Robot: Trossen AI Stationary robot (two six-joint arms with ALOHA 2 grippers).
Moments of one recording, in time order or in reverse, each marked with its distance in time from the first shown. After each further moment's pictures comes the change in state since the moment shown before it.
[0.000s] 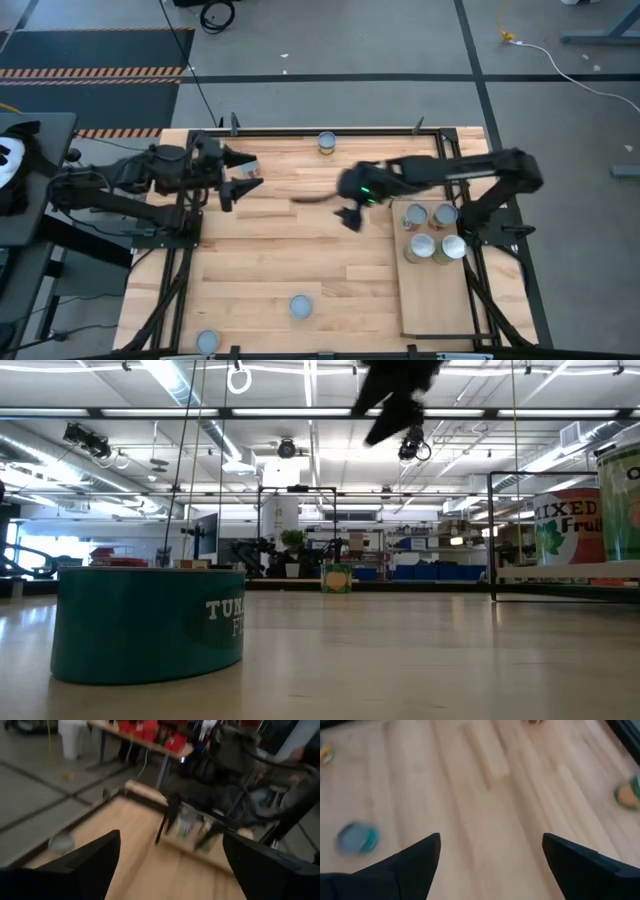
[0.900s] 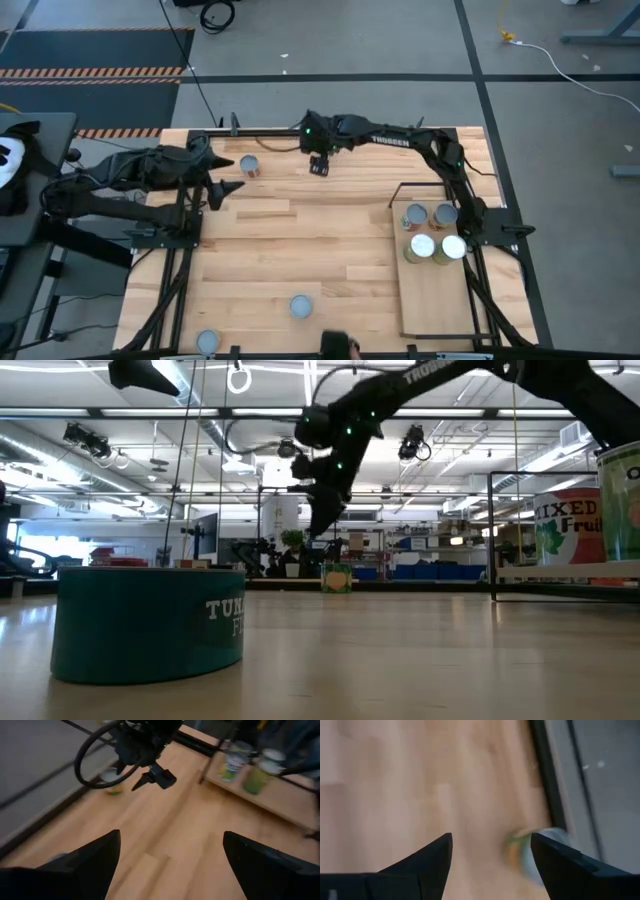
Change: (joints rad) left arm 0.109 -0.082 0.000 -0.421 0.025 -0.021; right arm -0.436 0.601 0.488 -0.046 0.014 -0.591
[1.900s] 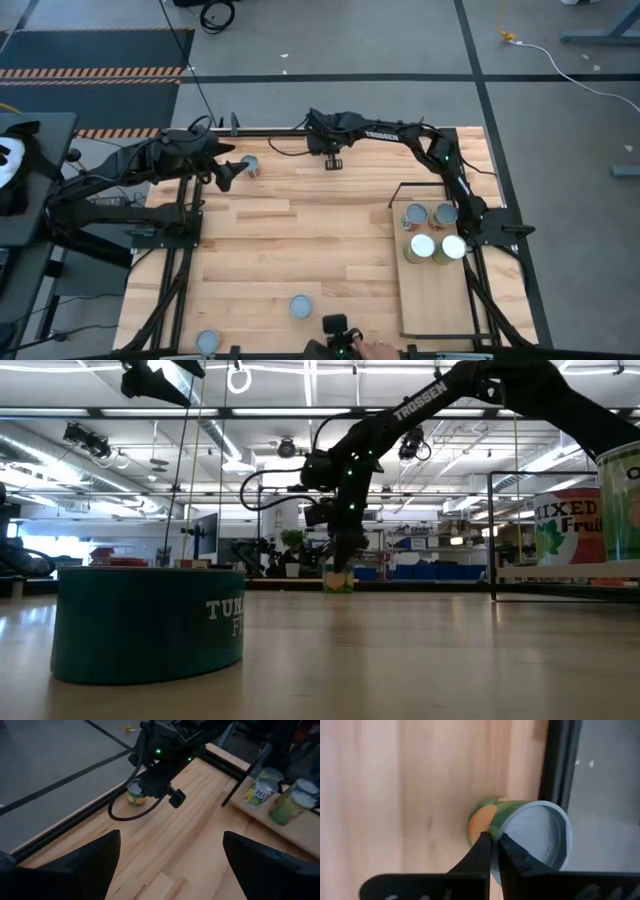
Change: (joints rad) left arm 0.205 0.041 0.000 0.085 0.052 0.016; right arm -0.094 0.119 -0.012 -0.009 0.058 -0.357
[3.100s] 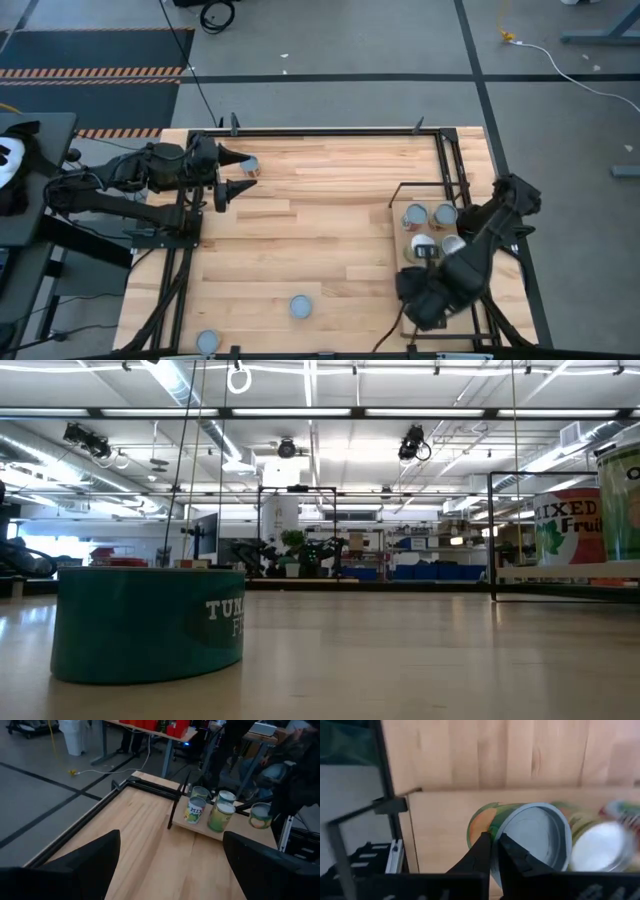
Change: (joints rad) left arm -0.273 0.001 0.000 0.234 -0.034 0.111; right arm 1.291 -0.552 -0.201 -0.701 -0.149 1.473
